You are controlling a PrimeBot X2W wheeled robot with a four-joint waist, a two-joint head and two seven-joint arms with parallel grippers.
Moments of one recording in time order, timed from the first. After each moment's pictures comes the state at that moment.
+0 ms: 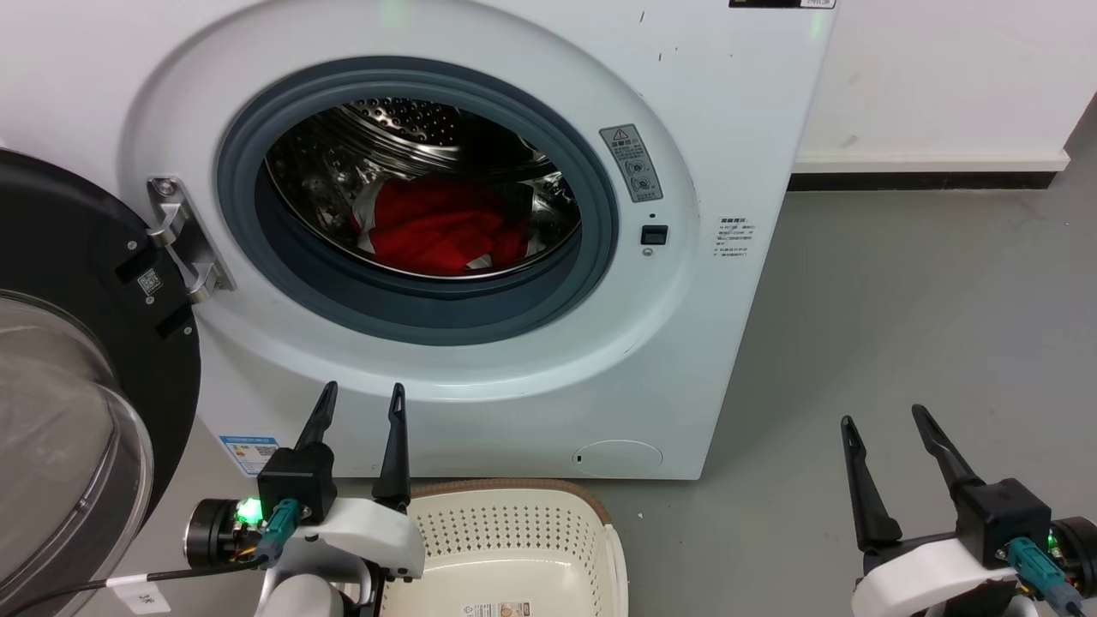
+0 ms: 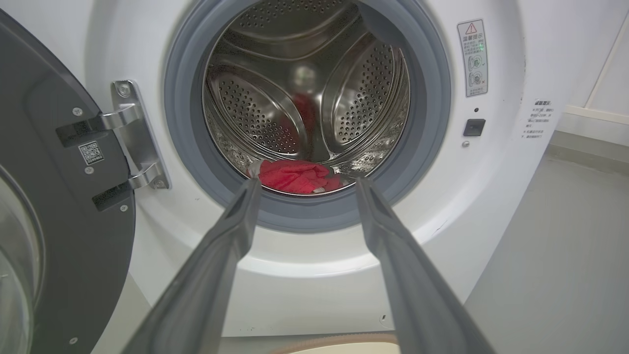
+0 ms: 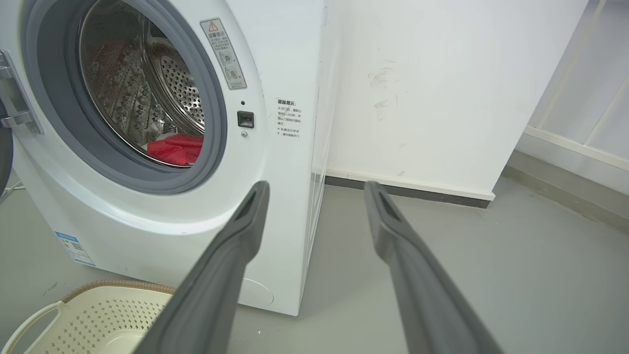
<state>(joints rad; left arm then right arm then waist) -0.15 0.05 -0.07 0.32 -0.07 -0.01 -0.26 0.05 -0.05 -0.02 0.02 -0.04 0.13 -0.13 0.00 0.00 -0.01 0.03</state>
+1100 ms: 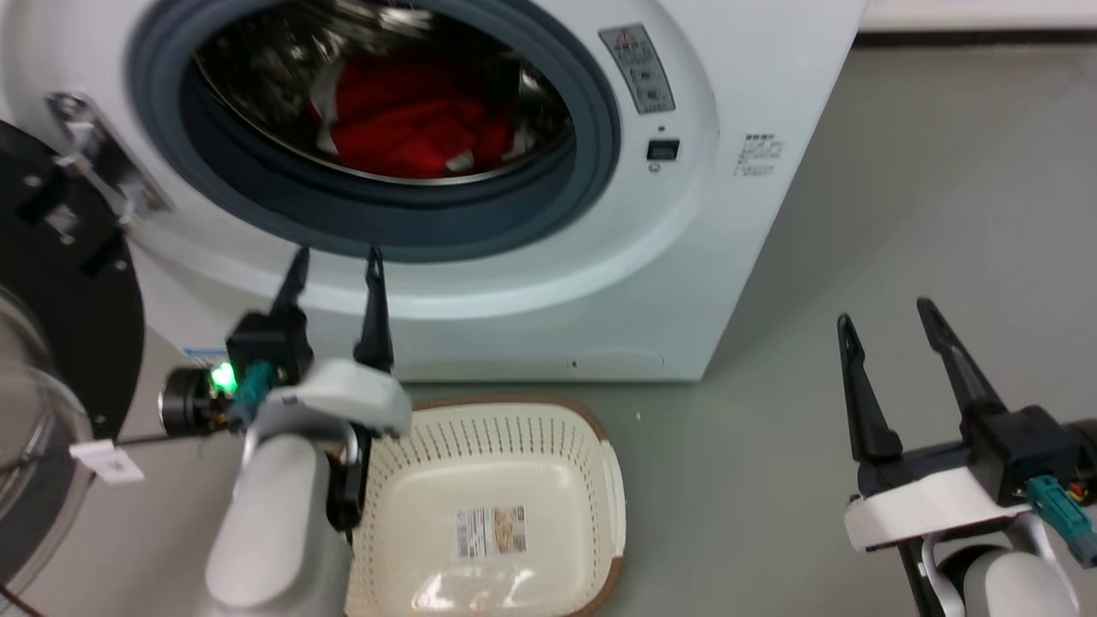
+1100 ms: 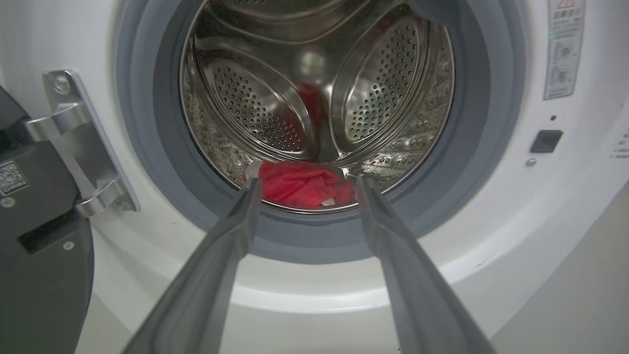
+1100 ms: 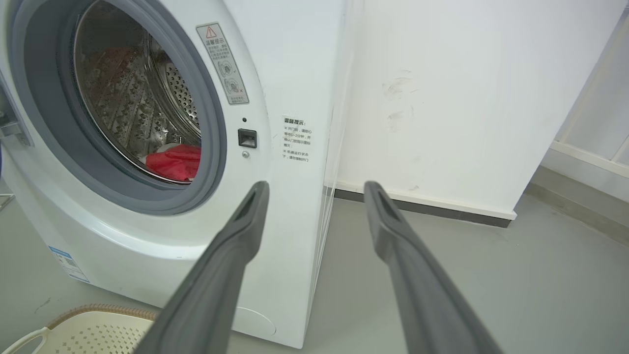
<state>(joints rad) -0.41 0.06 -0.04 0.42 -0.09 0.01 -0.26 -0.07 -0.05 0.01 -0.08 -0.05 0.13 -0.14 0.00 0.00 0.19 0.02</state>
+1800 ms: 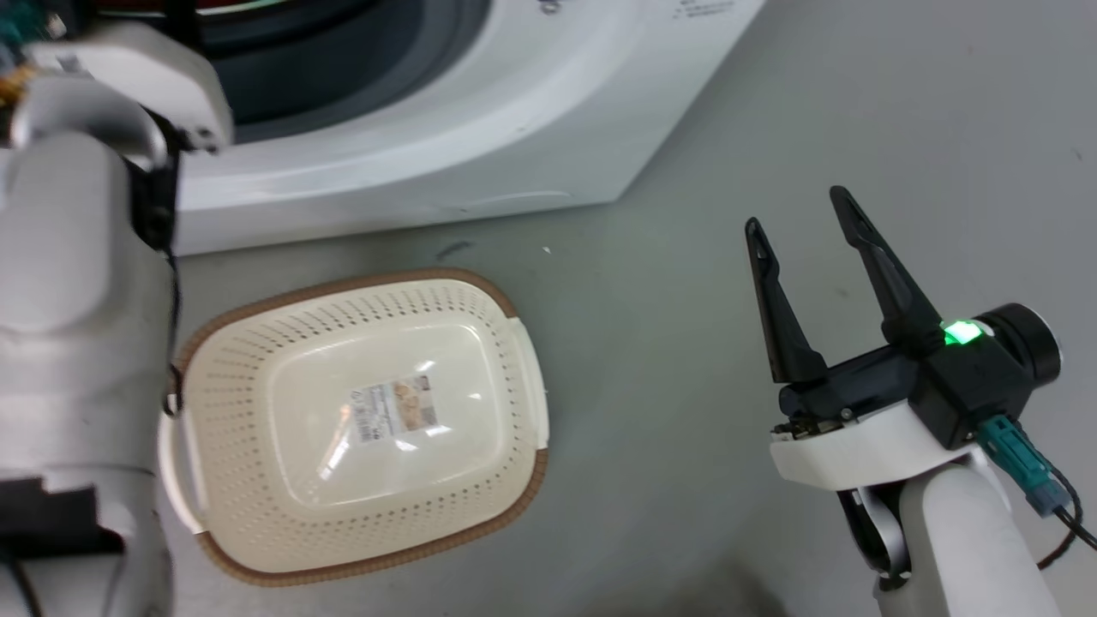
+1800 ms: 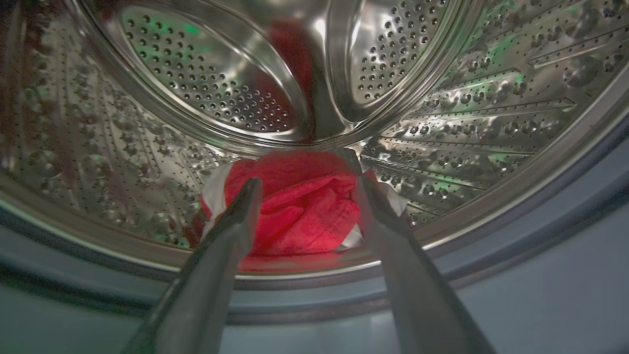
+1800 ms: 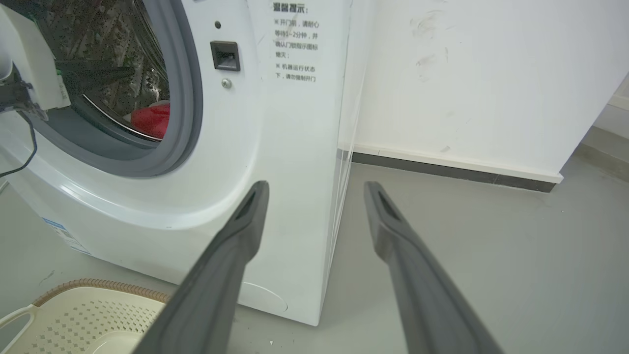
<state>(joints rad) -1.01 0.28 -0.02 0.72 -0.06 -0.03 -0.13 -0.27 -0.05 0.18 -0.07 0.00 0.13 -0.21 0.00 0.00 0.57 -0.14</state>
